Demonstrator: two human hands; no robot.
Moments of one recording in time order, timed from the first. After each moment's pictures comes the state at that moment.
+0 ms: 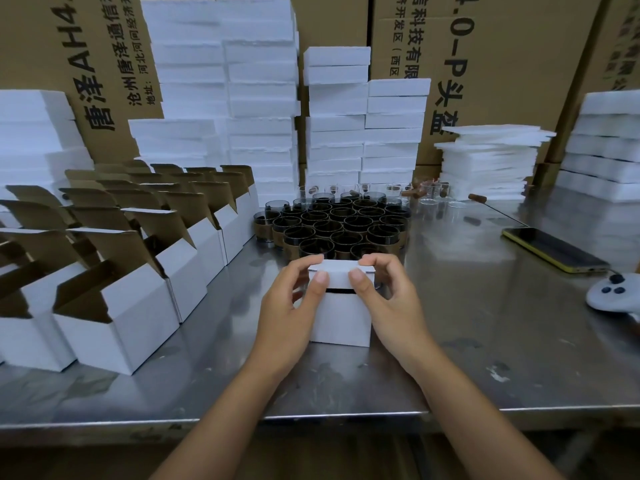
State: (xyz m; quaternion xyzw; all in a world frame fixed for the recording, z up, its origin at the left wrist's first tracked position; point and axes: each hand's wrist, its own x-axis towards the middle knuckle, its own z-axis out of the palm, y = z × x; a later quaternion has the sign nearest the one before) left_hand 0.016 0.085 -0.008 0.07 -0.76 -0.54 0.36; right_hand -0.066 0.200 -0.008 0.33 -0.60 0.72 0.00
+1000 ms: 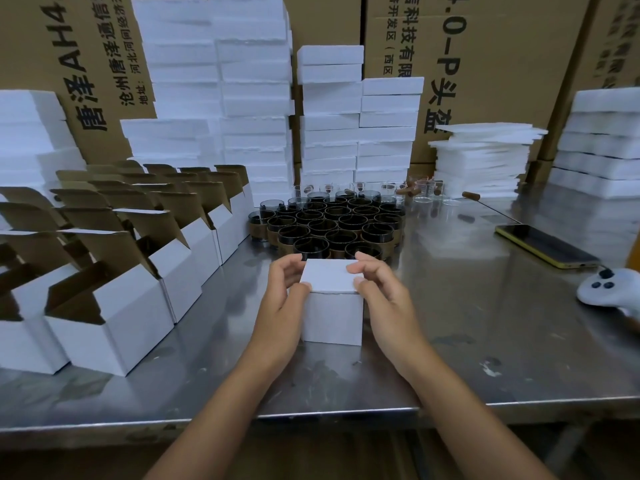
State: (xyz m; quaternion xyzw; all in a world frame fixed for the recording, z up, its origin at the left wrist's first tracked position) left_hand 0.010 0.080 -0.014 0.09 -0.75 -0.57 0.32; right_hand -0.065 0.200 -0.013 0.32 -0.63 0.71 -0.02
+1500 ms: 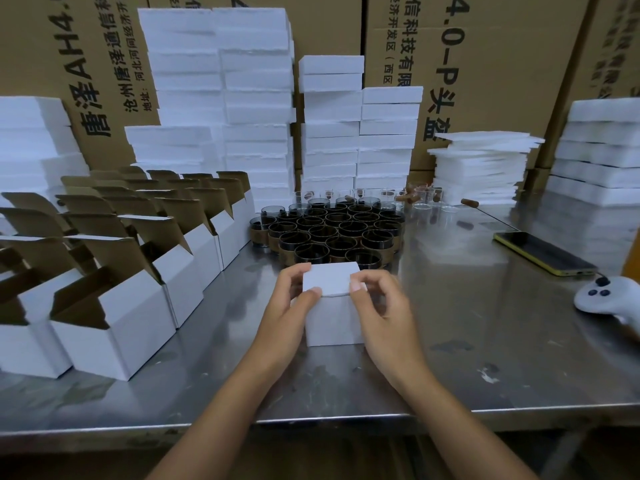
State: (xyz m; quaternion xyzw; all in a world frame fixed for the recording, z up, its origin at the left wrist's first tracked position) left_hand 0.011 0.078 -0.014 0.06 -0.72 -0.63 0.28; right_hand -0.053 0.204 -0.016 0.30 -0.69 0.65 0.08
